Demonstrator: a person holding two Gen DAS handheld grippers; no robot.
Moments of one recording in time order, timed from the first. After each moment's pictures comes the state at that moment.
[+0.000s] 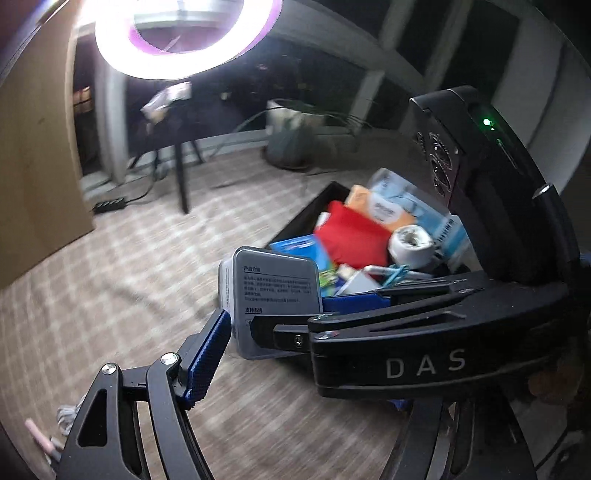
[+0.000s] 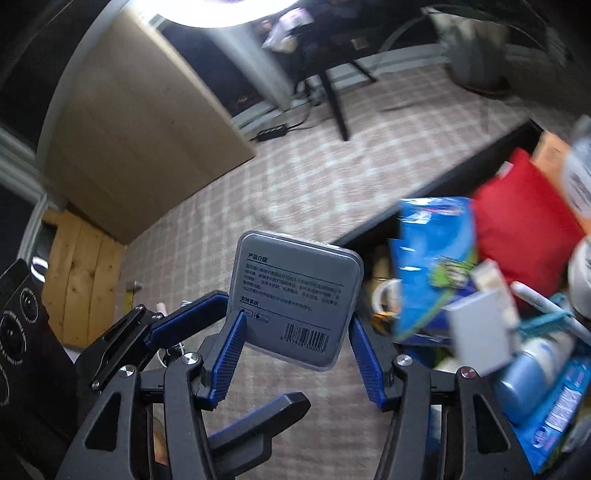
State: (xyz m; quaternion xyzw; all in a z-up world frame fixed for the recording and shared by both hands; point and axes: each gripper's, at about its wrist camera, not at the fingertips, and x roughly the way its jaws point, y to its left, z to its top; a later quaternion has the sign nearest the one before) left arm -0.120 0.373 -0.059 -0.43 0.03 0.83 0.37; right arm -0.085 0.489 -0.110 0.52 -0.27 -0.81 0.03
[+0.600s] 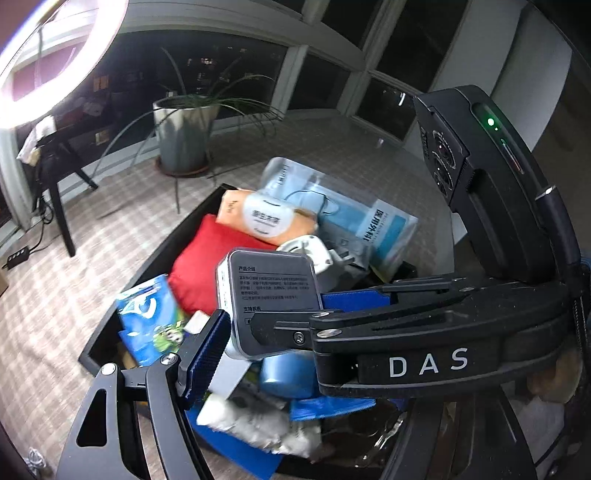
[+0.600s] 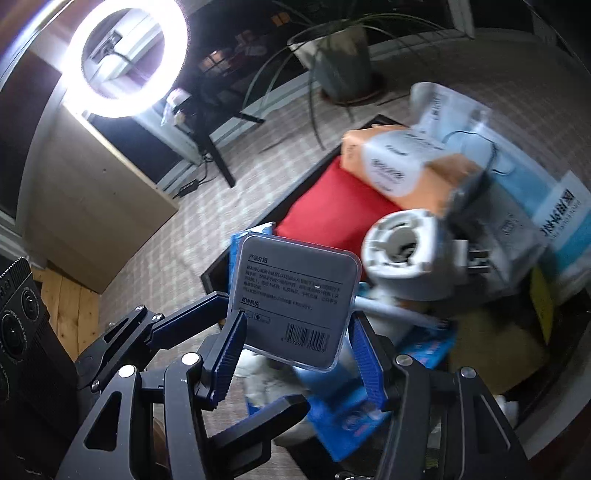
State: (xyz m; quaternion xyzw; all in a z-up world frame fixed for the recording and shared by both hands) left arm -0.095 0.519 -0.053 -0.42 0.06 0.78 0.46; right arm -0.012 0.620 -0.103 0.50 -0.31 -0.81 -0.06
